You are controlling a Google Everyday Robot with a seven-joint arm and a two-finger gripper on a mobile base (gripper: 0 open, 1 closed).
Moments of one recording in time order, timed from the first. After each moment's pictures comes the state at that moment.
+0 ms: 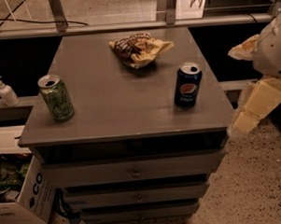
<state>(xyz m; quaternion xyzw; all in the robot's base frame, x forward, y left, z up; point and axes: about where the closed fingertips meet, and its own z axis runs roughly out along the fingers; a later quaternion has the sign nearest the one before) 0.430 -0.180 0.966 -0.59 0.77 0.04 0.24</state>
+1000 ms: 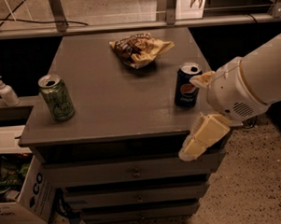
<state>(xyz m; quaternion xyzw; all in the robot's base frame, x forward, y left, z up) 0.425 -0.107 0.909 -0.58 0.75 0.12 0.30</state>
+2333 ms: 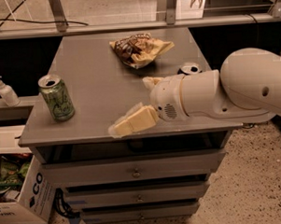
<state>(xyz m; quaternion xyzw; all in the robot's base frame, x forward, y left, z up) 0.489 0.018 0.893 -0.45 0.72 0.29 0.45</state>
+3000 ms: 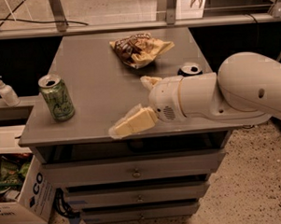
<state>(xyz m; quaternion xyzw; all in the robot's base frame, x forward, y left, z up) 0.495 0.022 0.889 -0.46 0.70 0.28 0.46</state>
